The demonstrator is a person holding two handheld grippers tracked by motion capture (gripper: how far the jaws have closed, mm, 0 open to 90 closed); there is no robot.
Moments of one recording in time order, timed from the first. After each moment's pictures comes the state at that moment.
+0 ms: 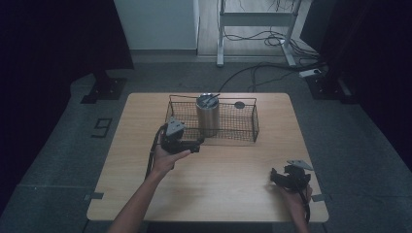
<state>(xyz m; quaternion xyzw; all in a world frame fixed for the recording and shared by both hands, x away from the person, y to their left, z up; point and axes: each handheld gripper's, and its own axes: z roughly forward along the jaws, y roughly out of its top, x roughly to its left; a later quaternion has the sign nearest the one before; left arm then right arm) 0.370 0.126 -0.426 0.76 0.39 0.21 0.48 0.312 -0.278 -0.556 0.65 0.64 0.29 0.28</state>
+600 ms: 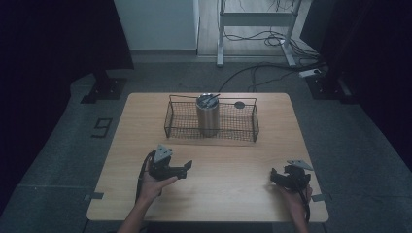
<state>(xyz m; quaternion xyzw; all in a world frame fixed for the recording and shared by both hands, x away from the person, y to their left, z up) 0.319 0.165 -0.488 0.76 0.43 0.18 0.44 0.312 -0.278 -0.556 0.65 0.64 0.29 0.28</state>
